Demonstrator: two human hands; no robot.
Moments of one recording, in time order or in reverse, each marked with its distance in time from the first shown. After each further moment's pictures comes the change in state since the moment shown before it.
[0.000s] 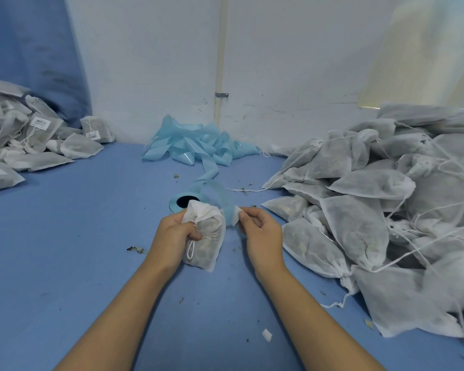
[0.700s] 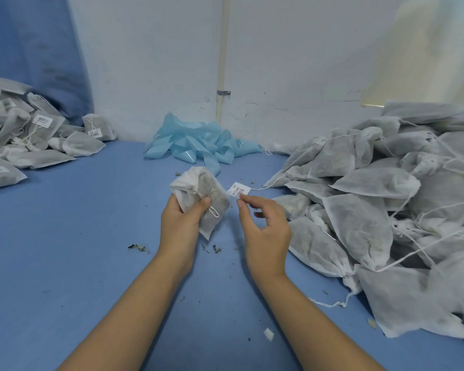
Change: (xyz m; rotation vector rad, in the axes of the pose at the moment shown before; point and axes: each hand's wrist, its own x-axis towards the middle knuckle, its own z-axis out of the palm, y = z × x) left_hand 0.007 0.008 0.025 -0.282 0.208 0.118; right_hand -0.018 -0.015 0.008 -0.194 0.244 -0.524
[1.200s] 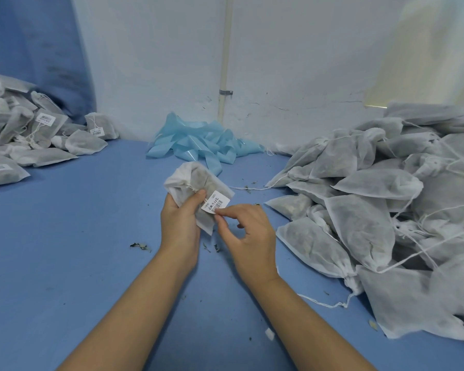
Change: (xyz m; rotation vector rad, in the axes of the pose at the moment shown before) left_hand -0.004 0.013 0.009 -0.212 0.058 -0.061; right_hand -0.009 -0.002 0.006 -0.167 -0.201 -0.292
